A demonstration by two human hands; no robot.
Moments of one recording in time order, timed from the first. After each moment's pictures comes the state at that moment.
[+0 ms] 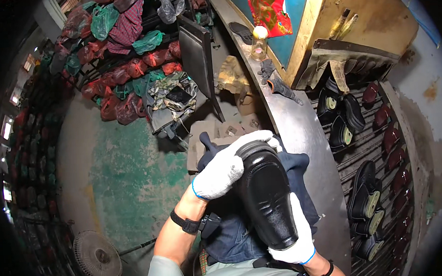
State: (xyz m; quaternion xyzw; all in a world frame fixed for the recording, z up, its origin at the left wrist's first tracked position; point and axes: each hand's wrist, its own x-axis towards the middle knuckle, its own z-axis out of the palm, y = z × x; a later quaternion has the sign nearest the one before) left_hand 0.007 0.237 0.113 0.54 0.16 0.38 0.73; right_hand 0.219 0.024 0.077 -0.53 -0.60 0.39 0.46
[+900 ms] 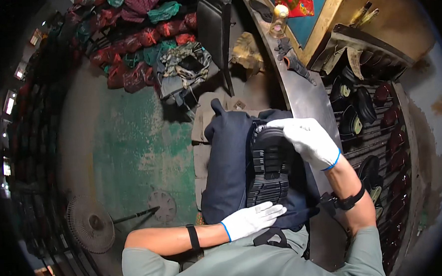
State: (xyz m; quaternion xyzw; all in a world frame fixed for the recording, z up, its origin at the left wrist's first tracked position) left_hand 0.012 0.023 -0.029 0.98 0.13 0.09 0.08; right_hand 0.257 0.203 0.111 -0.40 -0.56 0.64 0.34
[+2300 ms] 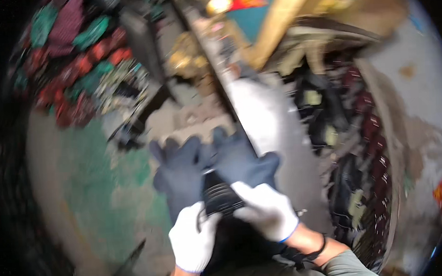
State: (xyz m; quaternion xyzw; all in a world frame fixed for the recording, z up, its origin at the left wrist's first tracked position) left_hand 0.003 0.174 0.099 0.62 0.67 0.21 0.36; right_hand 0.232 0.165 0.075 -0.58 -0.72 0.26 0.27
